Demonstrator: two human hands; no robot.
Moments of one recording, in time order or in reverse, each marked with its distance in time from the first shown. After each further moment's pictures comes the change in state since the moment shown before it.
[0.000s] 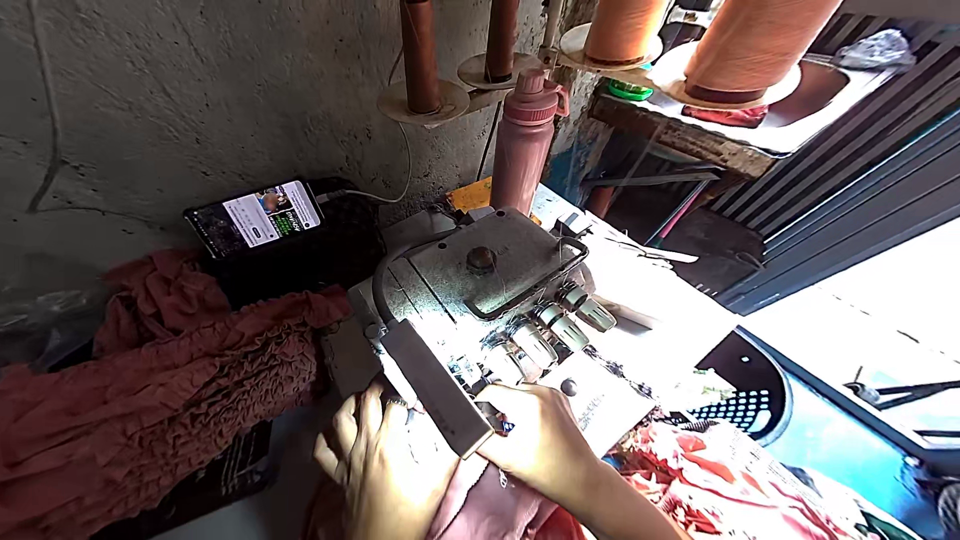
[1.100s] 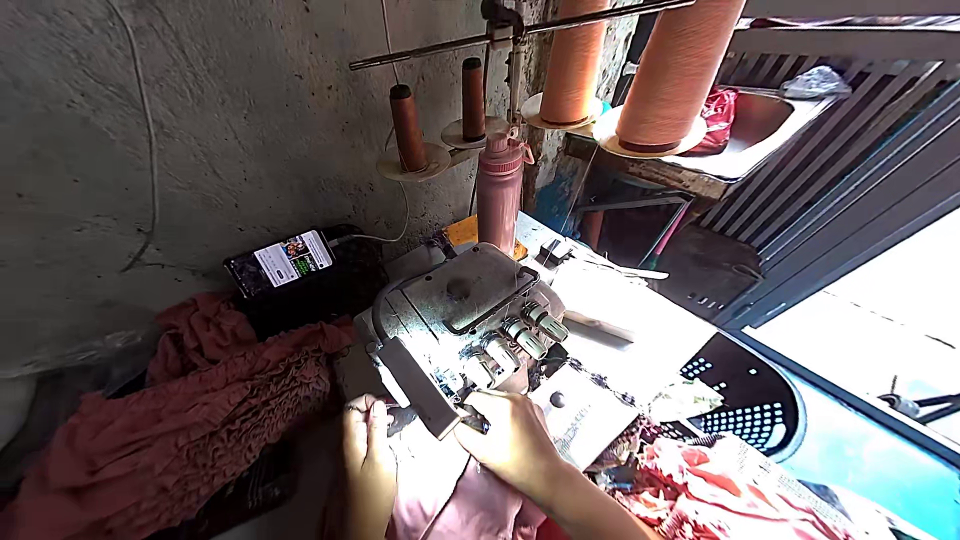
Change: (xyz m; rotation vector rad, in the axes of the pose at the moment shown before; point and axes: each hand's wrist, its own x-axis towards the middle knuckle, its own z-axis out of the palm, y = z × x) left_hand 0.014 -0.015 0.010 -0.973 0.107 -0.250; right_hand 0.000 -0.008 0.004 0.028 0.010 0.085
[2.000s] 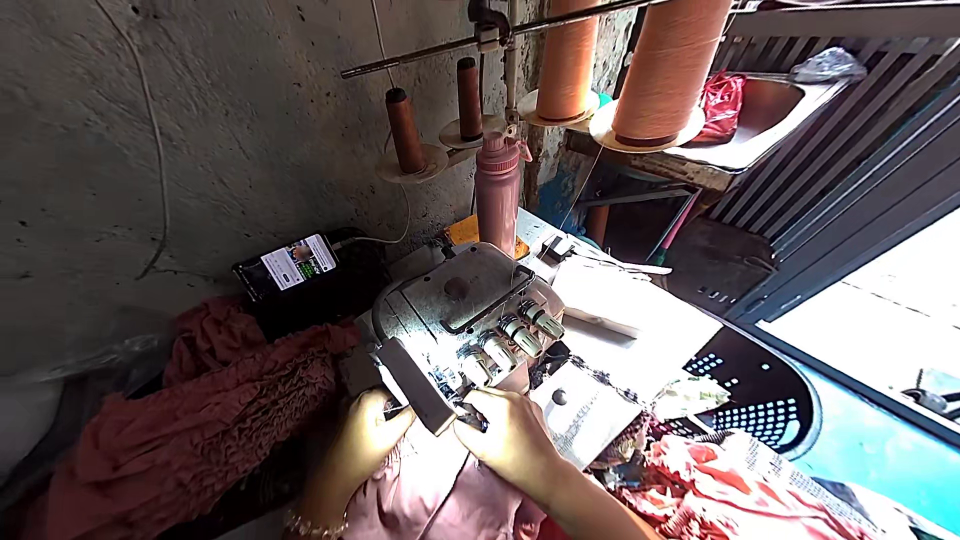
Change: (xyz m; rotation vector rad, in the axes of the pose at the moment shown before) left_hand 0.050 0.012 -0.031 0.710 -0.603 0.149; right_hand -0.001 0.001 0.004 0.004 0.017 -0.002
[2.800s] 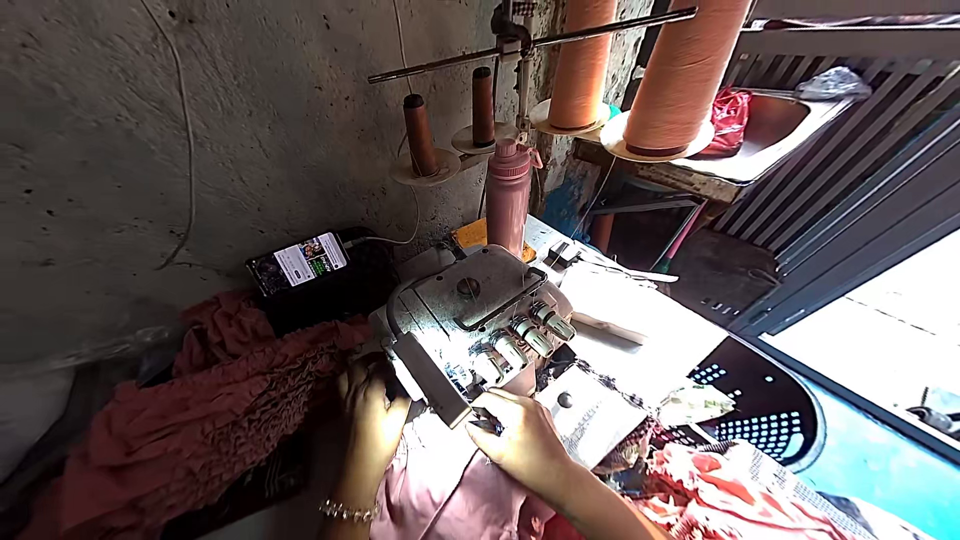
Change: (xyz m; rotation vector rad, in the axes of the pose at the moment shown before) left_hand 0.007 -0.007 0.024 0.199 0.380 -0.022; right_hand -0.008 0.009 0.005 0.080 0.043 -0.082
